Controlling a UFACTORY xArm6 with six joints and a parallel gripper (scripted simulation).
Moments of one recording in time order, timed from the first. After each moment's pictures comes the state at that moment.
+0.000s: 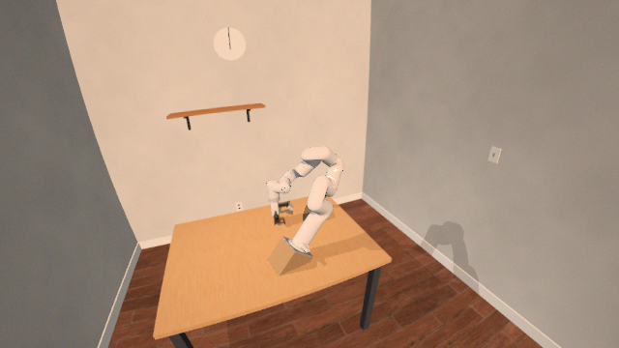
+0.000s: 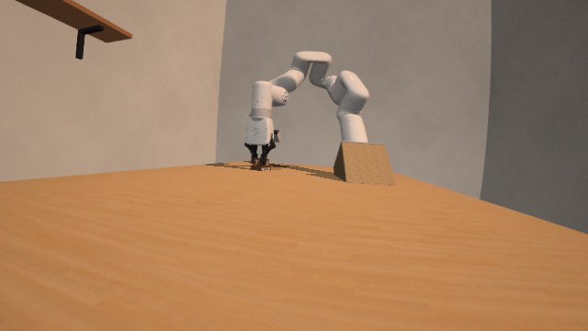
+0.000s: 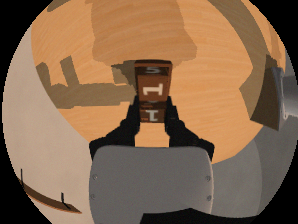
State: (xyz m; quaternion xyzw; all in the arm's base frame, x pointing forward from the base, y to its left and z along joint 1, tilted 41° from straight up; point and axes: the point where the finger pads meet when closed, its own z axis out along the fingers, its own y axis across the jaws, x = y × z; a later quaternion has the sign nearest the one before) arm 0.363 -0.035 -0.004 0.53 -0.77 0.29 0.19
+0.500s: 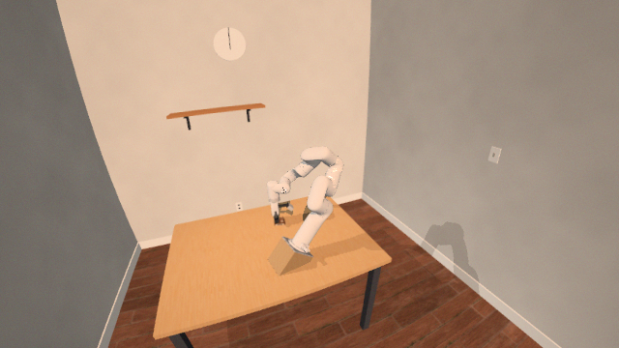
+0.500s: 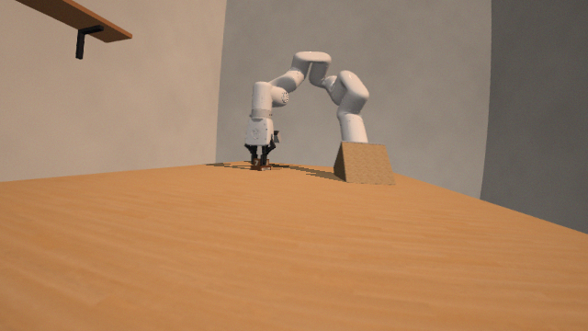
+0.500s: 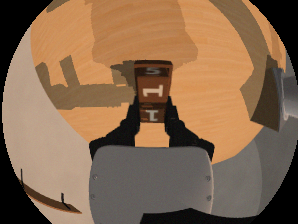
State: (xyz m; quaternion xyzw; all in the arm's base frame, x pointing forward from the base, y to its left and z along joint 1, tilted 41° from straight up) arm 0.363 -0.037 -0.006 0.53 -0.77 0.29 0.19
